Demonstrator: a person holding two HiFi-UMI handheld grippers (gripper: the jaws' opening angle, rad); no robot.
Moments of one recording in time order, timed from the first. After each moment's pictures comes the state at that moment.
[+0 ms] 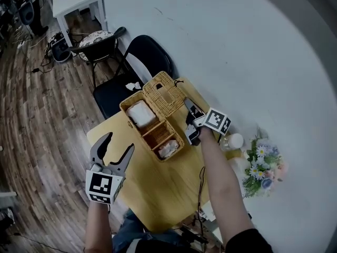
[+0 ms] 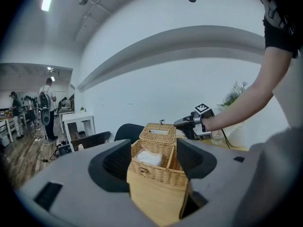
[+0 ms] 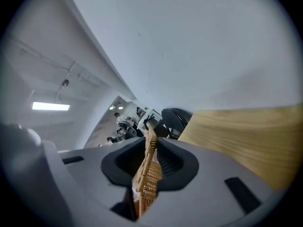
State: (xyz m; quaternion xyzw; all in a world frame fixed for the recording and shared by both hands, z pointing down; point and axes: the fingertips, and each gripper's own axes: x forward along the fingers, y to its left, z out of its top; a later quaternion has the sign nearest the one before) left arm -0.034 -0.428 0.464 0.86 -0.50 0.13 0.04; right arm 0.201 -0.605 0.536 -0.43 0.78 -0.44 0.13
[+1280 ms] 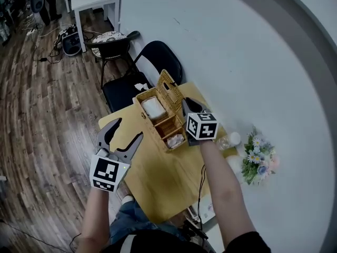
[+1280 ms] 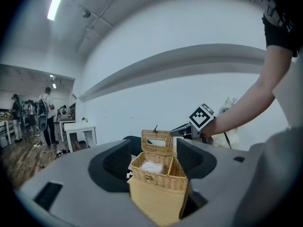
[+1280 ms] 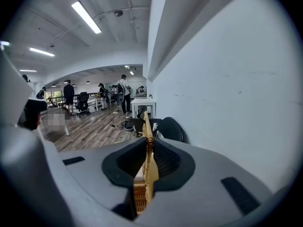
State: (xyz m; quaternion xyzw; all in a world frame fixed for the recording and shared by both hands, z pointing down) left arm -0.066 -0.385 0.403 0.86 -0.50 0.08 0.00; right arm 0.117 -0.545 0.468 -0.51 0.84 -0.11 -0.18
